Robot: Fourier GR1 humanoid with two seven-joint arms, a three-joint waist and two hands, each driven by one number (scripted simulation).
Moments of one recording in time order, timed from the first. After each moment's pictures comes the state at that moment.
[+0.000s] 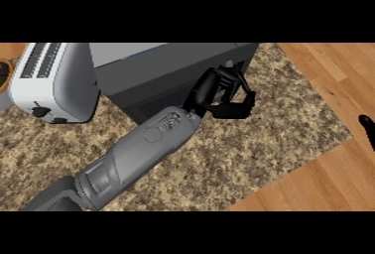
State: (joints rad) left arm -1.06 0.04 -0.80 -0.76 0.67 0.42 -0.33; right arm 0.14 -0.51 -0.04 -2.00 -0.55 0.32 -0.39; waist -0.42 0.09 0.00
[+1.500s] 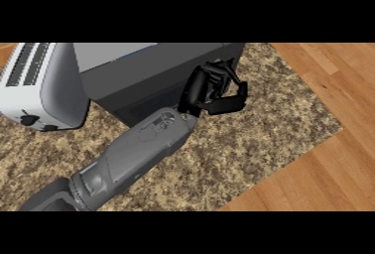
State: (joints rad) left arm -1.03 0.07 -0.81 -0.80 0.79 0.56 -0.43; right arm 0.04 -0.63 -0.14 -1.99 -0.68 0.35 -0.29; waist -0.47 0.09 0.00
